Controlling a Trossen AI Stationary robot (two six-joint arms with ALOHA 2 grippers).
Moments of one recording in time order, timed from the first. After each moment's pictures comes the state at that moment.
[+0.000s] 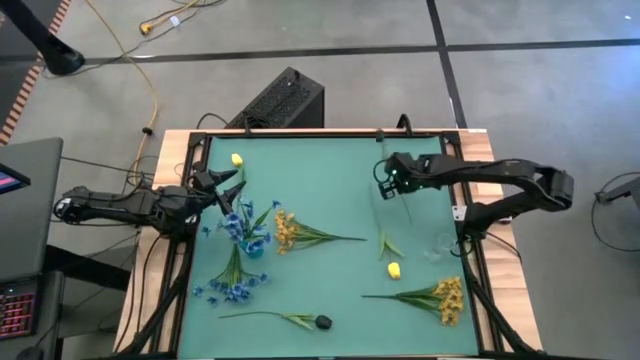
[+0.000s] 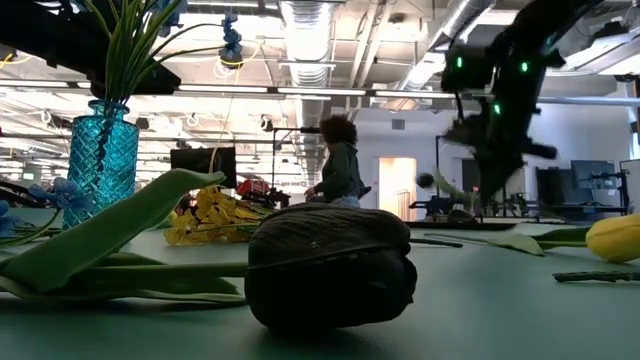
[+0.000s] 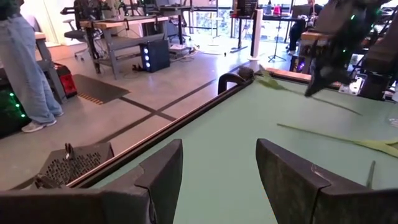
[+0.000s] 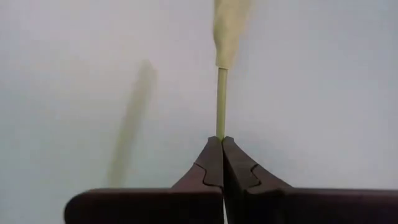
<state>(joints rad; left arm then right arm) -0.08 0.33 0.30 -0.14 -0.75 -0.12 -0.39 1.26 0.77 -0.68 0.25 0.76</state>
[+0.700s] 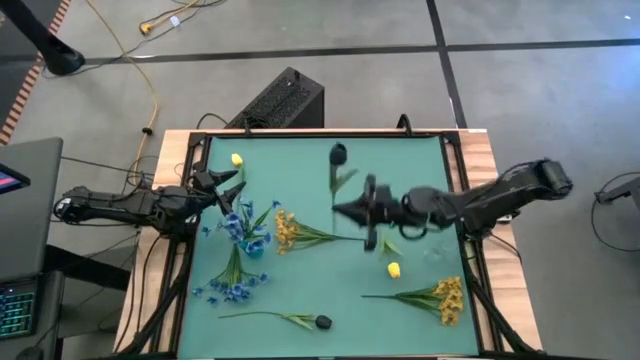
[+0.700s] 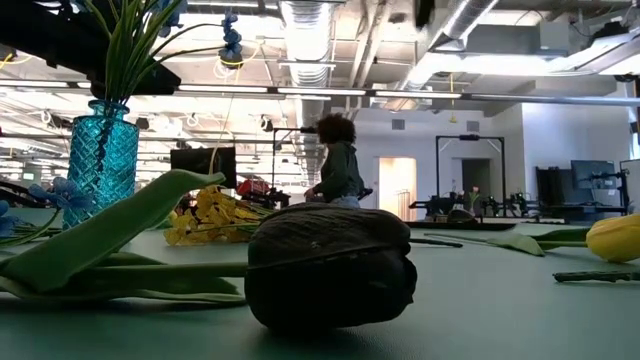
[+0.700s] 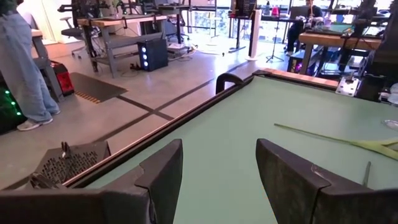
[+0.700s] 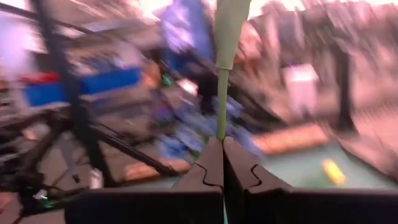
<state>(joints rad) -0.08 0.33 0.30 -0.14 -0.74 -0.13 0.22 1.31 0.82 0.62 0.29 0.15</state>
